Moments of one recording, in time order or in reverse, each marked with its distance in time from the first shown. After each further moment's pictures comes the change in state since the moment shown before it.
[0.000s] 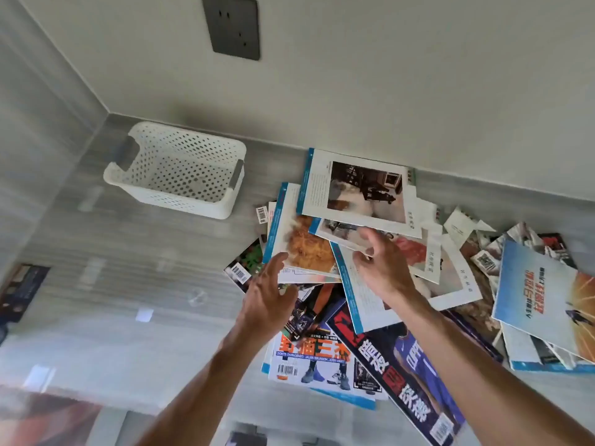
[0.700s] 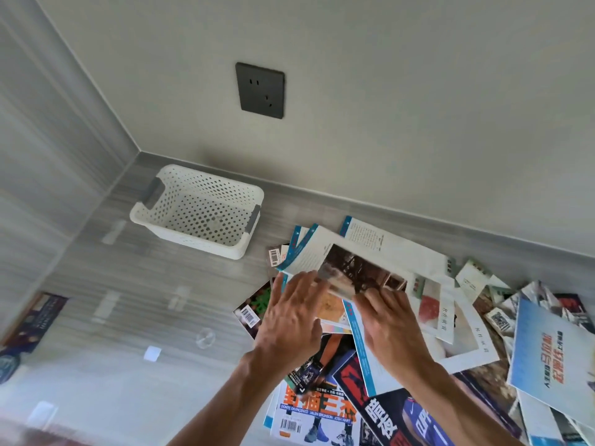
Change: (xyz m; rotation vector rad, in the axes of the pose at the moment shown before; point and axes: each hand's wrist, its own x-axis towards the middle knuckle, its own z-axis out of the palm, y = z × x) left_hand 0.032 0.027 -0.009 0.524 0.133 0.426; right_hand -0.023 -0.016 -0.011 -0.705 0.204 -0.644
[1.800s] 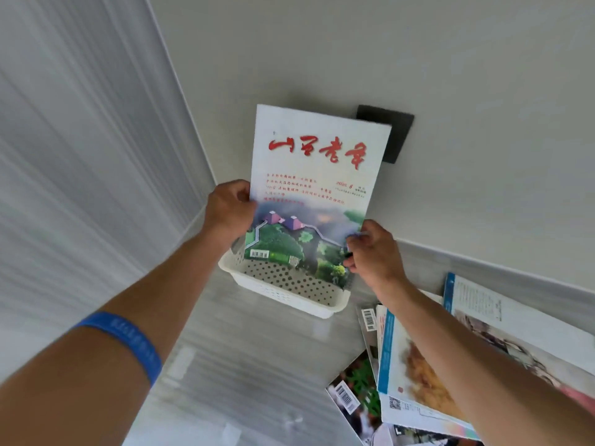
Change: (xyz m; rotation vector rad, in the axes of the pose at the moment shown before) left_hand 0.125 -0.280 -0.174 -0.488 0.474 -0.623; right_hand 0.282 -0.125 0.014 1.214 -0.020 0.693
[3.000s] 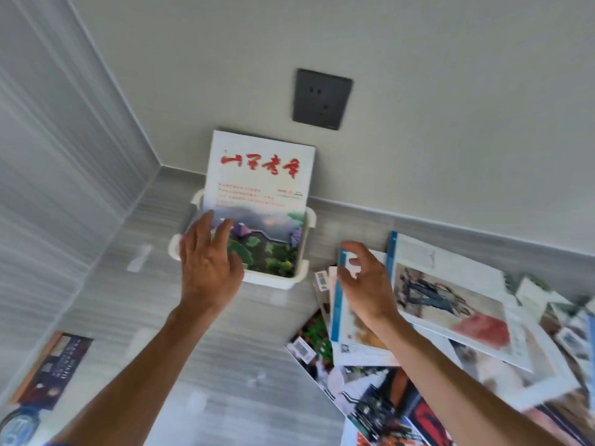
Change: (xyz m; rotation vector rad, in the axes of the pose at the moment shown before) left_hand -0.117 -0.052 0.032 0.522 -0.035 0.408; right_hand -0.072 0.084 -0.047 -0.286 0.062 -0.053
